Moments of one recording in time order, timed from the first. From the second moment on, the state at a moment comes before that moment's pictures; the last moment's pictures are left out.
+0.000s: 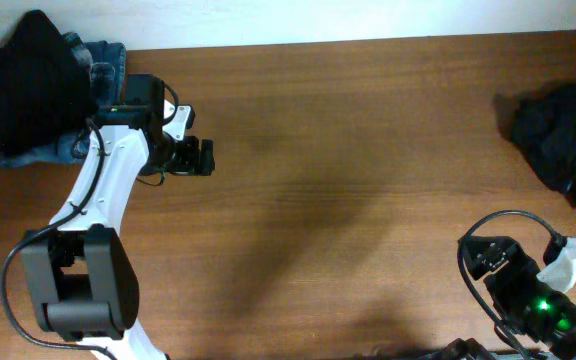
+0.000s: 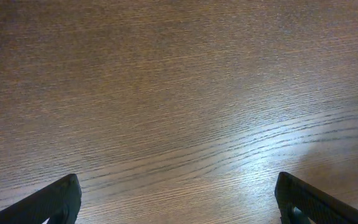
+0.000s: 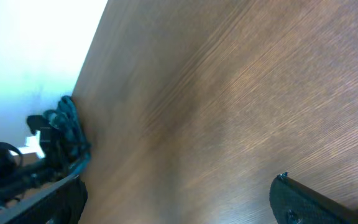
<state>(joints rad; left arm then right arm) -0.04 1.90 1.52 -0.95 0.17 0.05 -0.89 0.73 1.10 -1.59 -0.77 0.07</state>
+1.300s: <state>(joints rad) -0.04 1.90 1.52 -0.95 0.17 0.05 -0.15 0.11 0.24 0.04 -0.79 -0.23</state>
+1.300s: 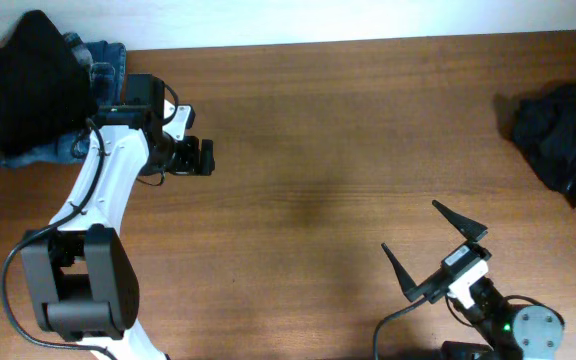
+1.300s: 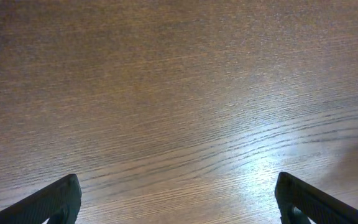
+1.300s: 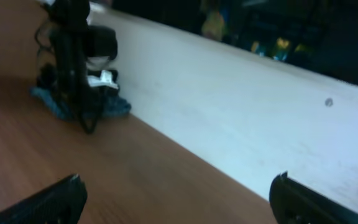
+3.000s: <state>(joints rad) -0.04 1.90 1.52 -0.95 0.17 0.05 -0.05 0.01 0.01 -0.06 -0.12 0.03</state>
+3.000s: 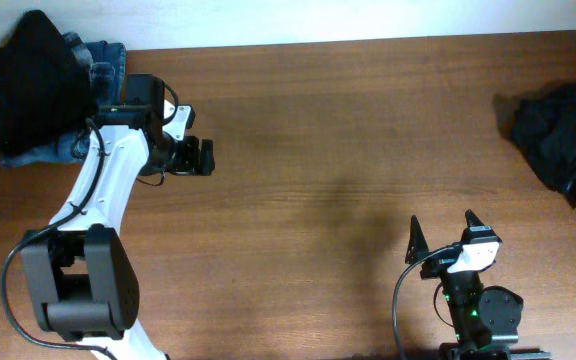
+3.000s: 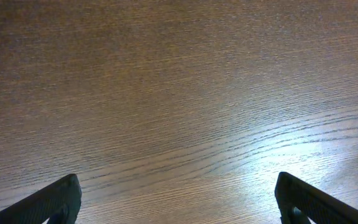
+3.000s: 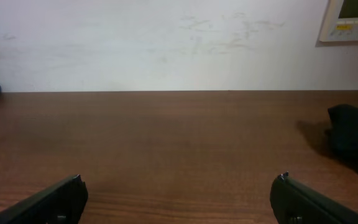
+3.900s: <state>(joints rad) -0.04 1.90 1.52 -0.97 0.18 0.05 -0.05 0.01 0.01 -0.06 -0.11 0.03</state>
